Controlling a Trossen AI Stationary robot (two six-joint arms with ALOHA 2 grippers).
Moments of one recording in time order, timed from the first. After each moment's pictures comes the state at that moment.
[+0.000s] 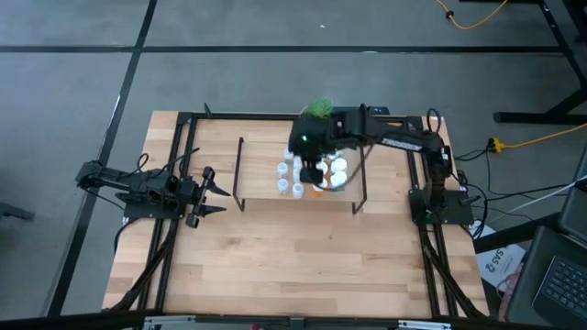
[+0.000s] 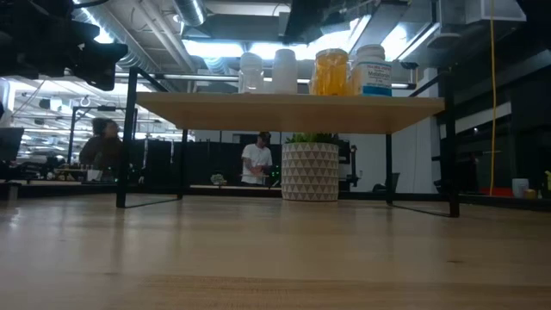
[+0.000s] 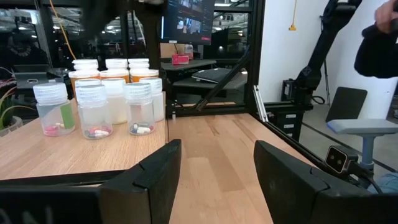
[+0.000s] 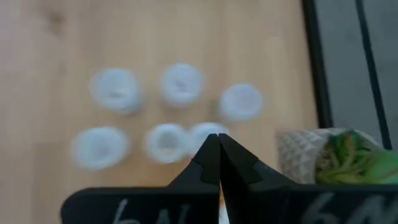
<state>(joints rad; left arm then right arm) -0.20 0.00 0.01 0.06 -0.04 -0.02 -0.08 1.94 2.17 -1.26 0.14 -0.09</state>
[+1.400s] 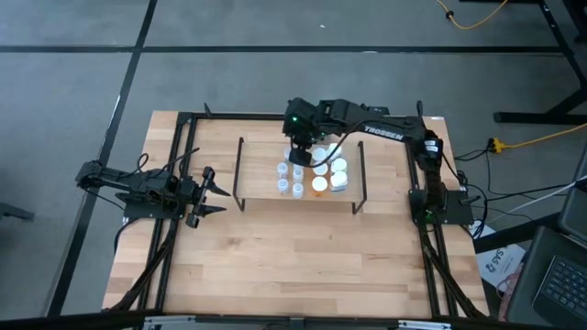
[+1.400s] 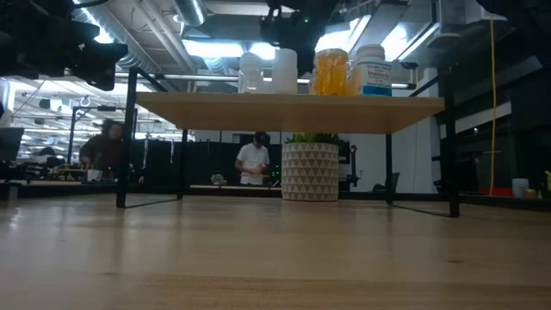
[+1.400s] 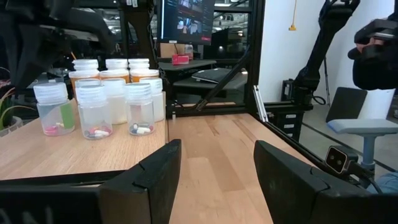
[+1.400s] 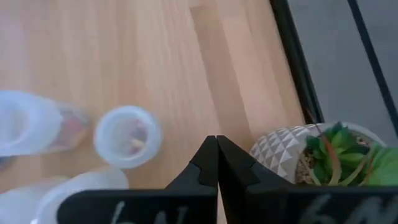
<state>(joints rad) -0.20 0.00 0.01 0.06 -0.04 -0.02 -0.27 2.01 2.04 -1.06 0.10 -0.09</state>
